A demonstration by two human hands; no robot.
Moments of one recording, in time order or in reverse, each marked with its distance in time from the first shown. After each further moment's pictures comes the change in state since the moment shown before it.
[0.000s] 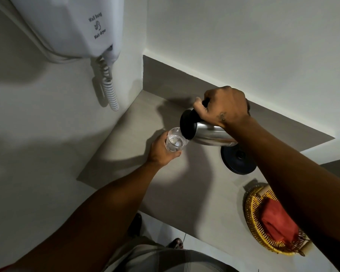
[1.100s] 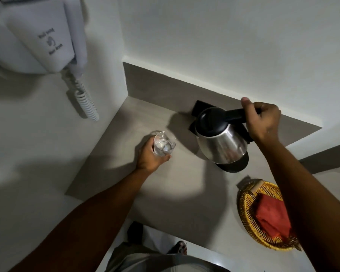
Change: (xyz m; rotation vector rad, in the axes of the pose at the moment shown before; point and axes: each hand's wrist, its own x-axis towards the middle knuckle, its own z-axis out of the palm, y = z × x) left_hand -0.001 0.009 0.002 -0.031 0.037 0.040; right_hand -0.071 0.121 0.012 0.695 0.263 0.644
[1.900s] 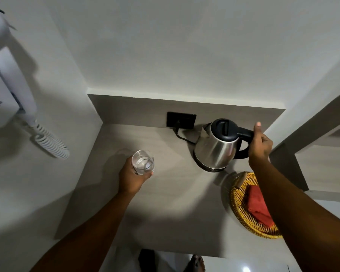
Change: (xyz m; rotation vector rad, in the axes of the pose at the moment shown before) left_hand -0.004 0.013 -0.003 0.111 -0.017 -0.069; right_hand -0.038 0.123 -0.038 0.464 0.393 0.674
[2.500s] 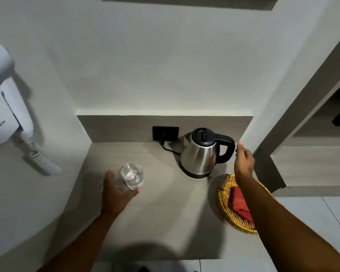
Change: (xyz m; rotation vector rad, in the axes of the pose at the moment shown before) left_hand -0.015 -0.011 -0.027 0.176 0.013 0.067; right_hand -0.045 0.009 -0.044 0.050 -0.008 0.029
